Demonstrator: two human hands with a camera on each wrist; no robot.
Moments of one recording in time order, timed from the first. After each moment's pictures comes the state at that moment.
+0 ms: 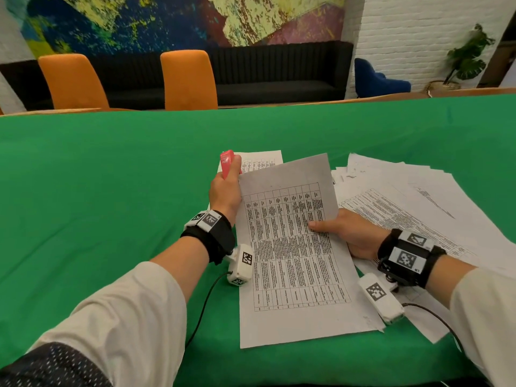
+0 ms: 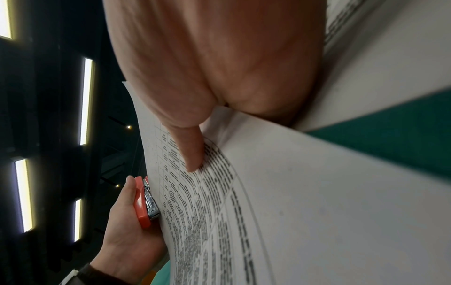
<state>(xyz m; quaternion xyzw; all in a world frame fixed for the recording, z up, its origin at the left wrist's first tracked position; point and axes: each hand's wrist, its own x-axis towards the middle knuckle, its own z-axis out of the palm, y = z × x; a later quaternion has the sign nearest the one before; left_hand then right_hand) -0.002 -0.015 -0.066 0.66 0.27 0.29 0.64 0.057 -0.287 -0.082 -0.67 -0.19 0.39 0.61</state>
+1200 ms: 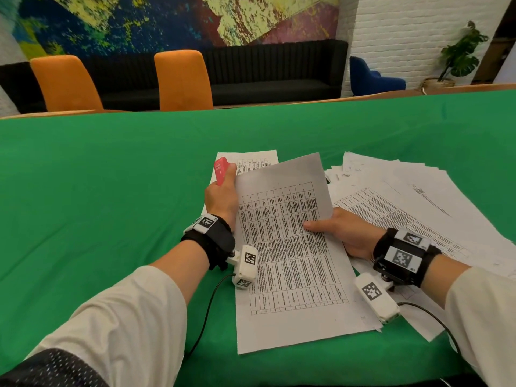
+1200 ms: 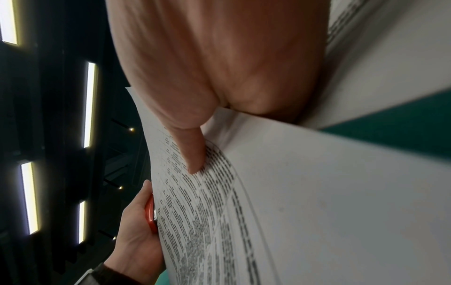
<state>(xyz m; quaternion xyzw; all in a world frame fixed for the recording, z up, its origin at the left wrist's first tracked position) -0.009 -0.027 -0.067 0.61 0.33 0.28 0.66 0.056 -0.289 -0.082 -0.67 -0.20 0.39 0.60</state>
